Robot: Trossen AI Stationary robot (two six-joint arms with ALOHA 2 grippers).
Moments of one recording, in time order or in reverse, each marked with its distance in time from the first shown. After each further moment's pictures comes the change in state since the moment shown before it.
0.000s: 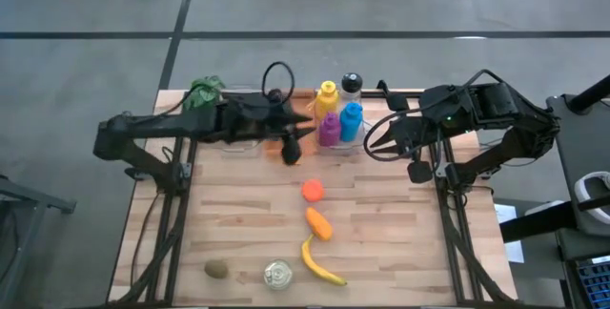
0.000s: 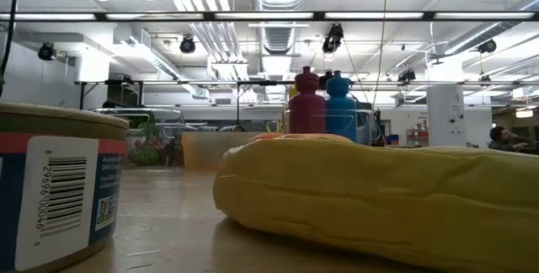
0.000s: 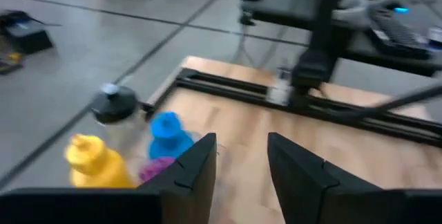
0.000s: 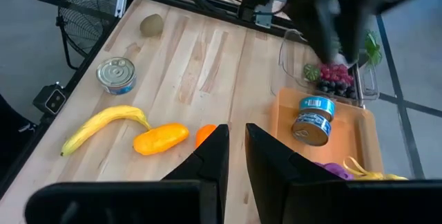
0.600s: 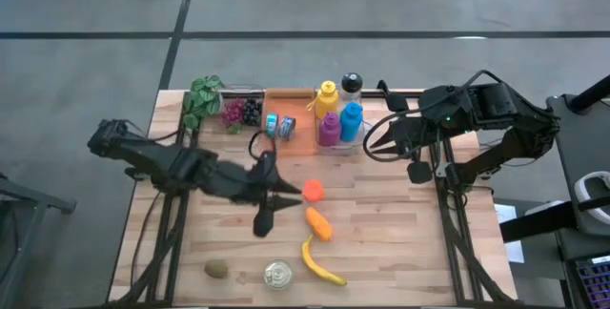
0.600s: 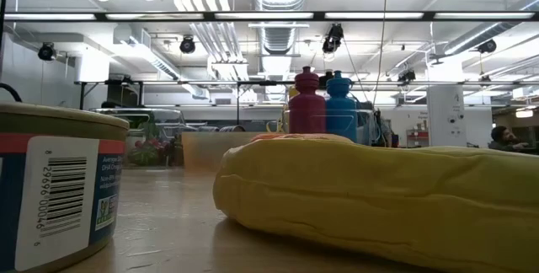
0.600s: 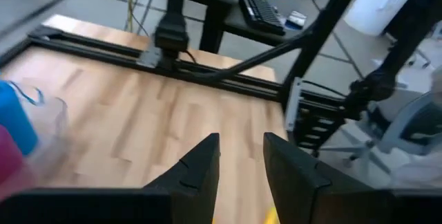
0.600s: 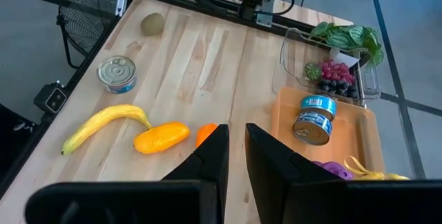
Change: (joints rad) left arm -0.439 -0.043 -0.001 -0.081 -0.057 -0.297; right arm 0.001 0.000 -0.005 0.000 -0.002 0.000
